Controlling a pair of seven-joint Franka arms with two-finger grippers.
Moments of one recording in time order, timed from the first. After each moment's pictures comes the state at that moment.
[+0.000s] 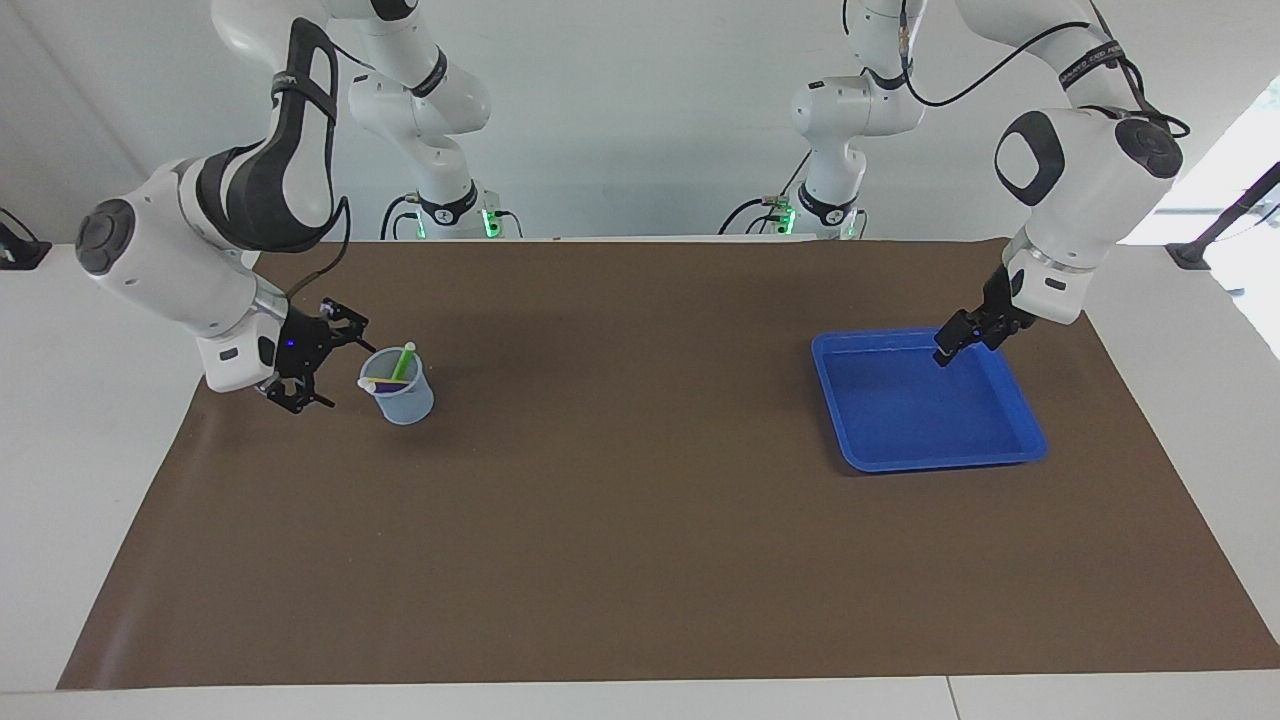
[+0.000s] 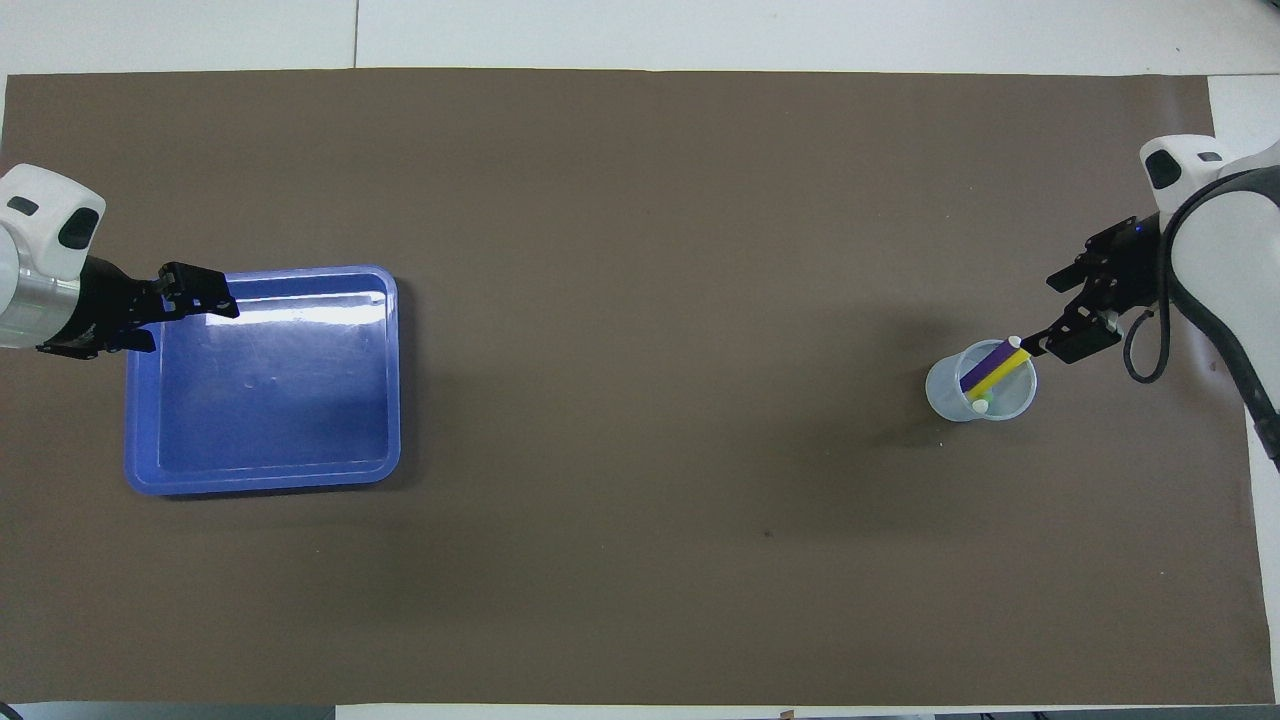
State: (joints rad) left arm -0.01 0.00 0.00 -1.96 -0.10 1.97 -0.24; right arm -0.01 0.24 -0.13 -1.73 0.26 1.74 -1.17
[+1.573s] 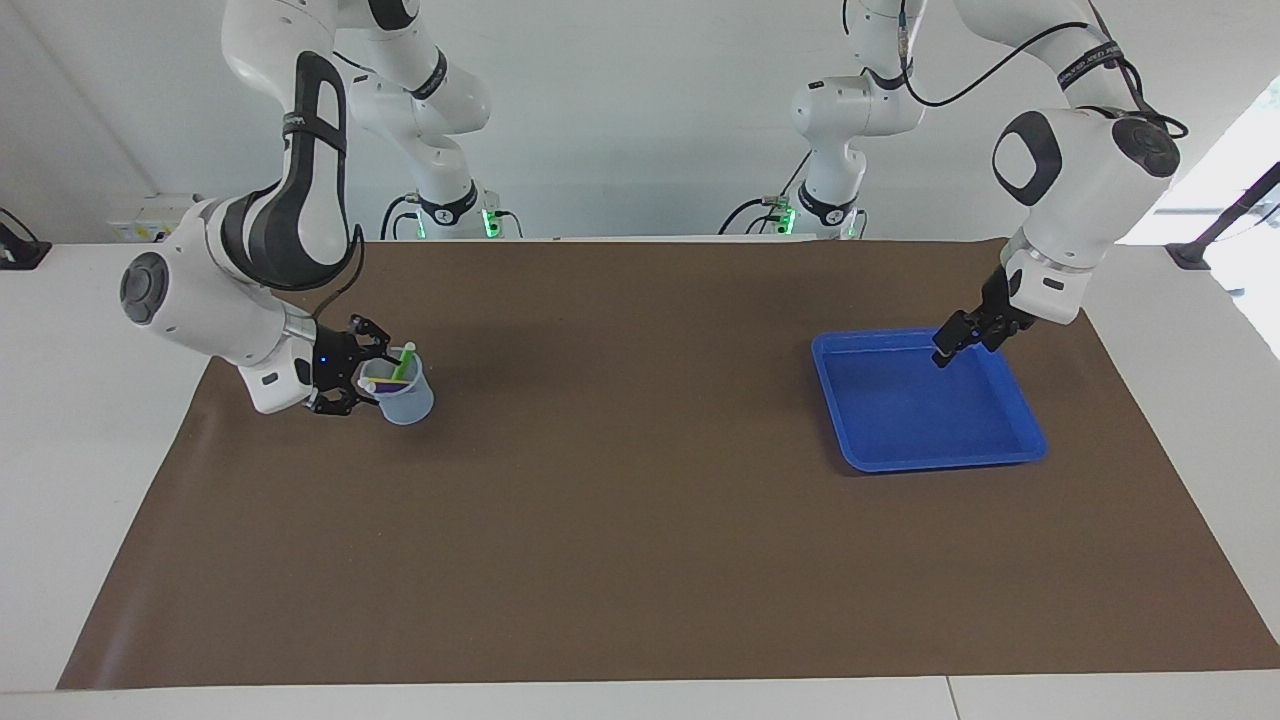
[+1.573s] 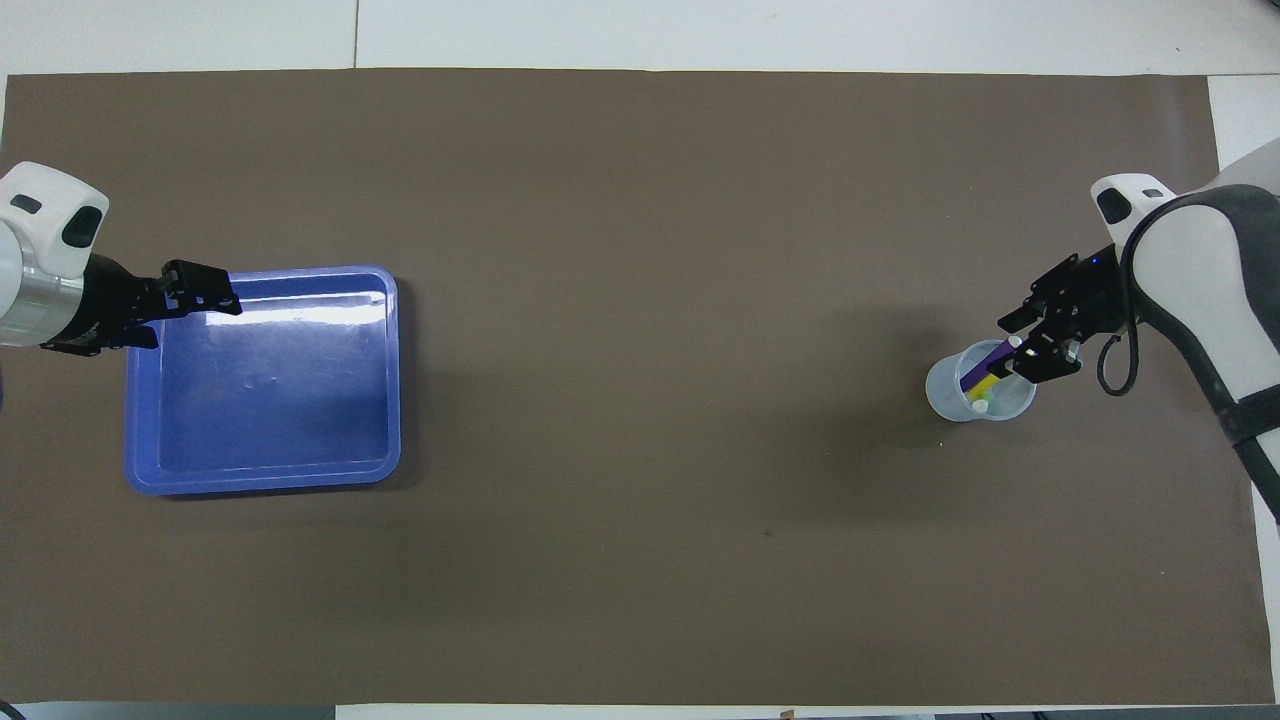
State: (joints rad) left arm -0.01 0.00 0.00 -1.96 -0.10 1.98 -0.24; right arm -0.01 0.26 -0.13 -1.80 0.33 1.73 -1.27
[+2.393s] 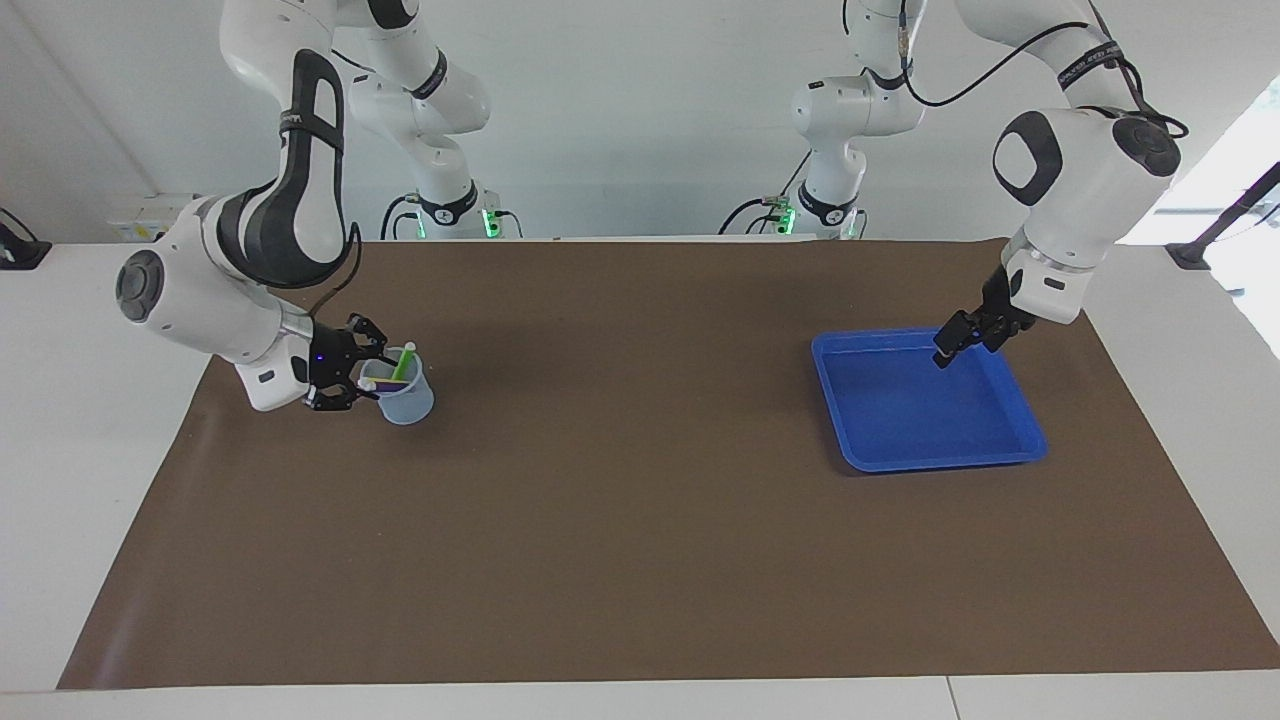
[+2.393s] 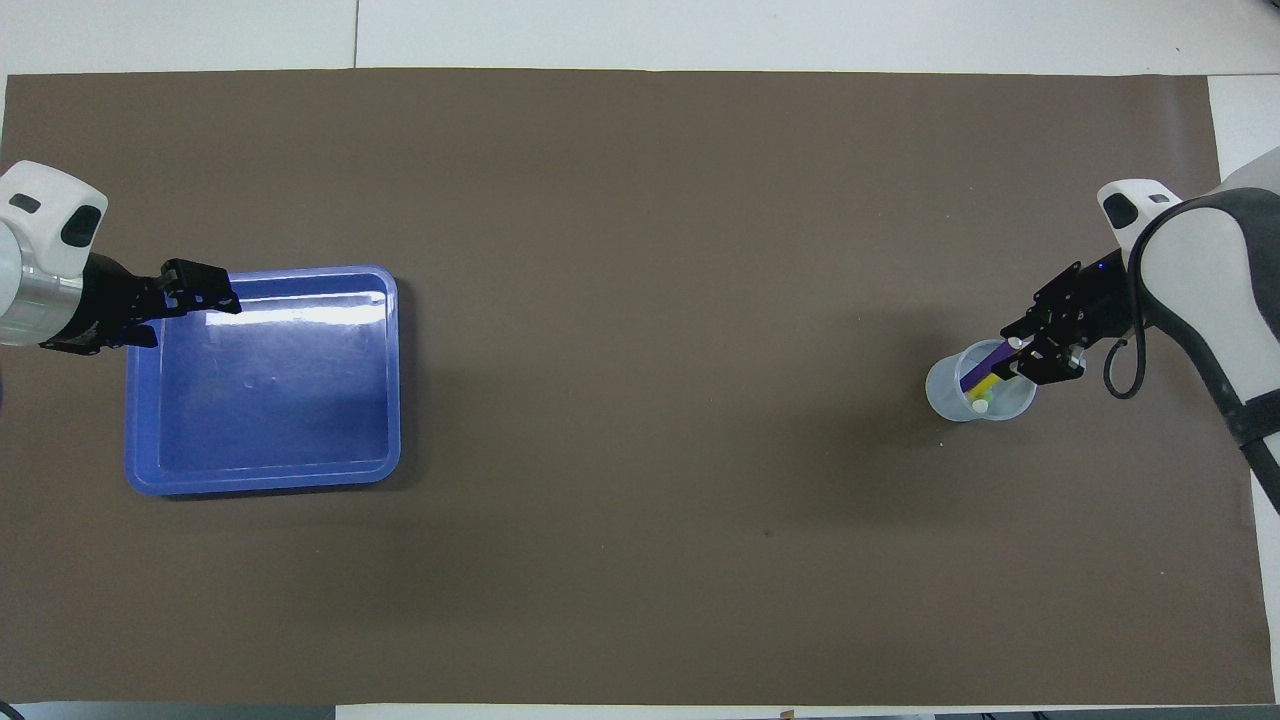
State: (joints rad) left arm -0.01 0.00 0.00 -1.96 -0.10 1.99 -0.24; right arm -0.01 0.25 -0.14 -1.82 0.33 1.72 -1.27
